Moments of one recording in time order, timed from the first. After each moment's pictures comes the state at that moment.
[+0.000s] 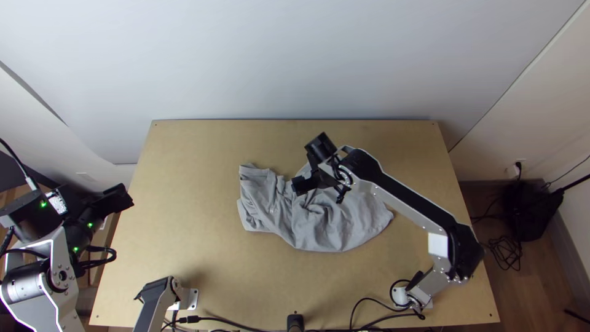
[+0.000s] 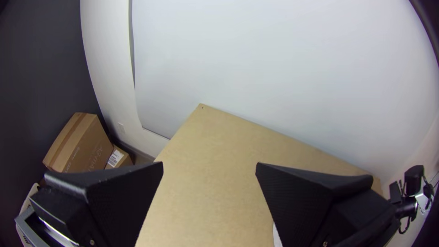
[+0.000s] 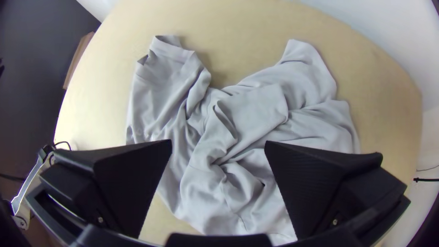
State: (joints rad) left arm 0.37 0.72 1.38 -1.14 -0.01 -0.14; right arm 0.80 1.75 1.62 -0.90 -0.03 0.37
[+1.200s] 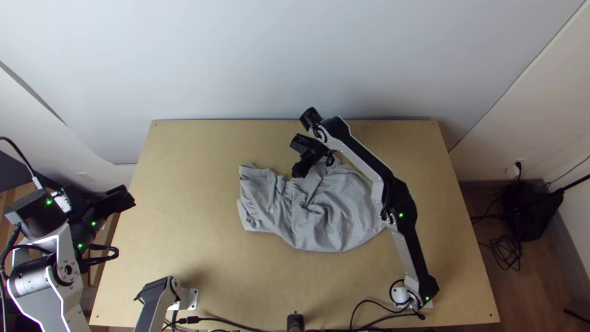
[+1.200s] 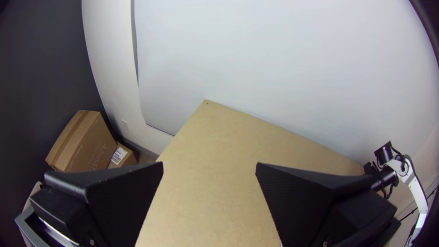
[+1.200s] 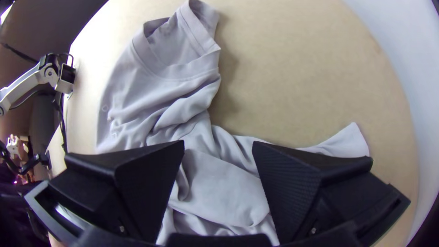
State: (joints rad) left arm 0.40 0.72 1.32 -1.11 -0.01 -0.12; right arm 0.61 2.35 2.25 -1.17 -0.40 -0.44
